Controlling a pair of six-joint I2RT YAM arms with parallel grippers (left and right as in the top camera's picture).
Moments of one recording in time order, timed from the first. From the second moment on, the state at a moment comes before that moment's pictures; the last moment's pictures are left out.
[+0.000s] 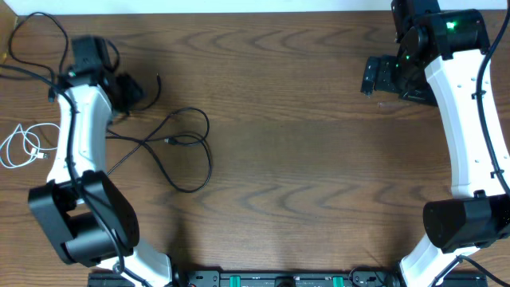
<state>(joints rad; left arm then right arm) 0.25 1.80 1.53 -0.86 -0.09 -0.49 0.15 1.86 2.05 -1.56 0.11 0.42</state>
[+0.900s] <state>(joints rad) 0.32 2.14 1.54 -1.01 -0.03 -0.77 0.15 1.86 2.05 -1.56 0.11 0.42</state>
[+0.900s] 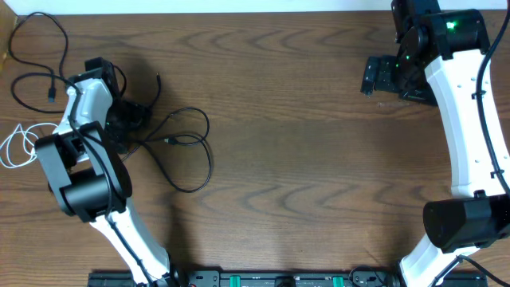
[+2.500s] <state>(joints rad) 0.73 2.16 1.55 -1.20 -0.03 -0.83 0.15 1.86 2.05 -1.56 0.11 0.42</state>
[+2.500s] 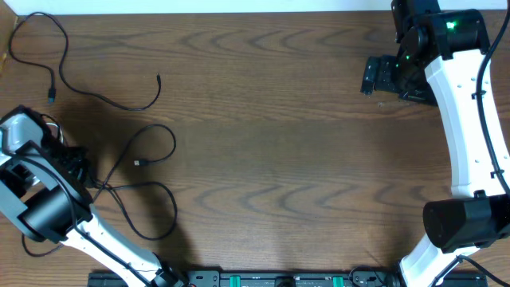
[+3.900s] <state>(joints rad) 0.74 1.79 1.54 -0.89 -0.10 -0.70 0.15 1.86 2.05 -1.56 0.11 0.42</state>
